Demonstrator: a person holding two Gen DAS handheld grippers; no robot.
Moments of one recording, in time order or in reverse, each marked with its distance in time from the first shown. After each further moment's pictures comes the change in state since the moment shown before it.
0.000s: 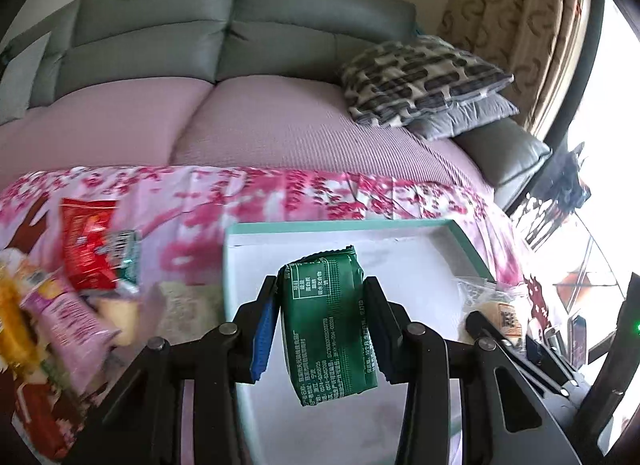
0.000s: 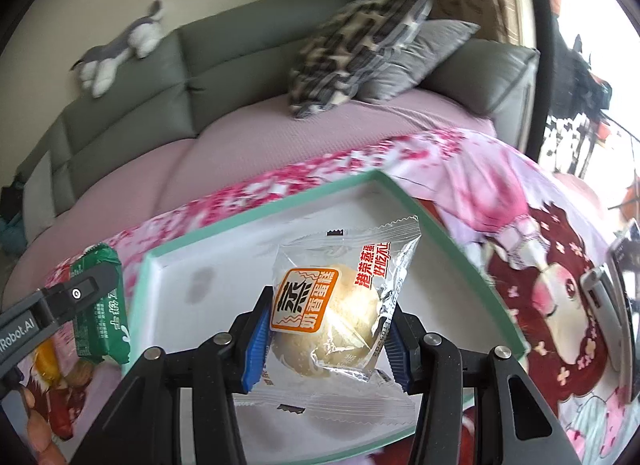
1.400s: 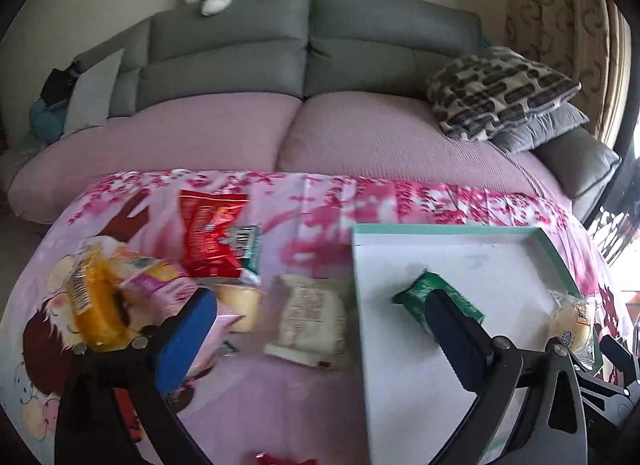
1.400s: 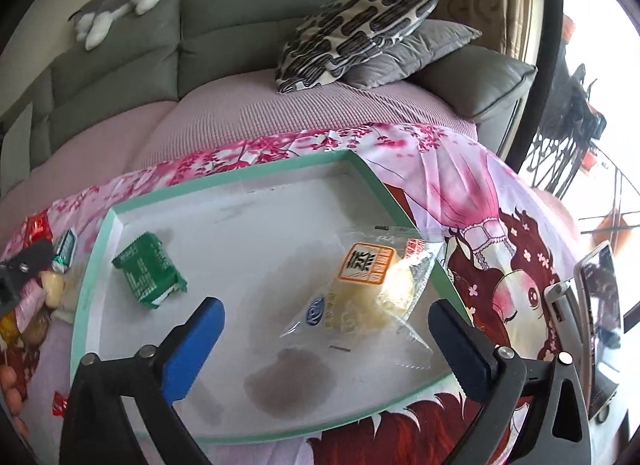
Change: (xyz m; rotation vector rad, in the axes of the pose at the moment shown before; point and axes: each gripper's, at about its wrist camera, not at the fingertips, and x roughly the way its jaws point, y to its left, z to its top) left arm -0.038 0.047 -0.022 -0.052 -0.090 0.332; right arm -0.002 0.011 -0.007 -0.167 0.063 -0.106
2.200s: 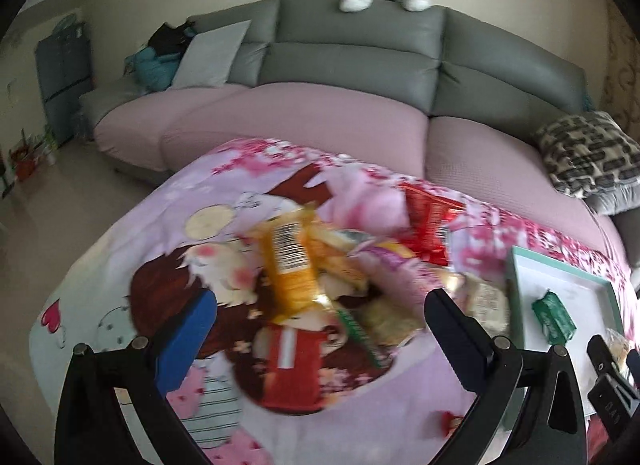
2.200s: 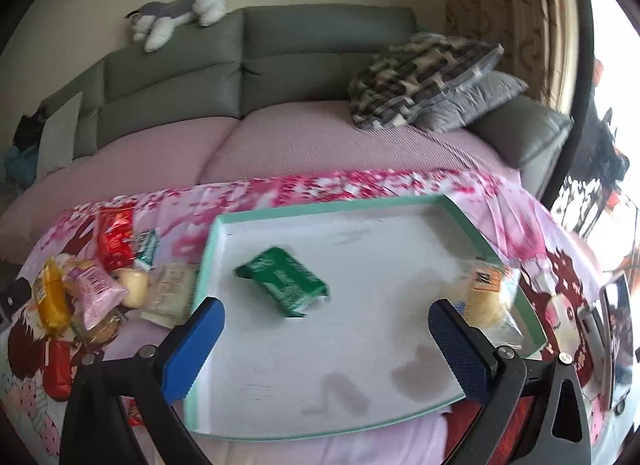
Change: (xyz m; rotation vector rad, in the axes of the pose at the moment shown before) left arm -0.056 0.147 -0.030 -0.260 0.000 0.263; right arm -0.050 0.104 -0.011 -0.109 -0.126 0.125
